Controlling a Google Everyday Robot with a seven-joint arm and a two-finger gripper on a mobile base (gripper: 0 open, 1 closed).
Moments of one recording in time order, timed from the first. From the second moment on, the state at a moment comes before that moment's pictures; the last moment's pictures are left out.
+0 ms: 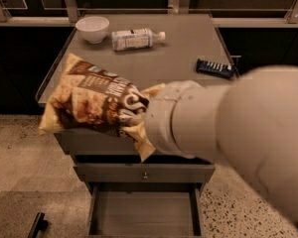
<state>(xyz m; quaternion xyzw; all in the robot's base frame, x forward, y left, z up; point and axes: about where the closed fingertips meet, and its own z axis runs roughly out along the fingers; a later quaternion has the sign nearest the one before) 0.413 0.010 0.949 -0.48 0.74 0.04 0.47</state>
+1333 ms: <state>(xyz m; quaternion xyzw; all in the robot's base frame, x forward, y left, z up) 0.393 -0.059 0.870 -0.36 0.80 0.01 0.48</state>
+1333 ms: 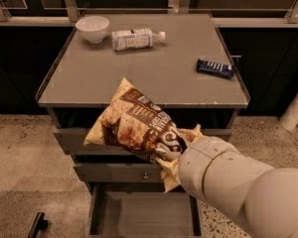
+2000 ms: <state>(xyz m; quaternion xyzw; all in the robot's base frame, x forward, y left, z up) 0.410 -0.099 0.775 -0.27 0.83 0.13 0.47</state>
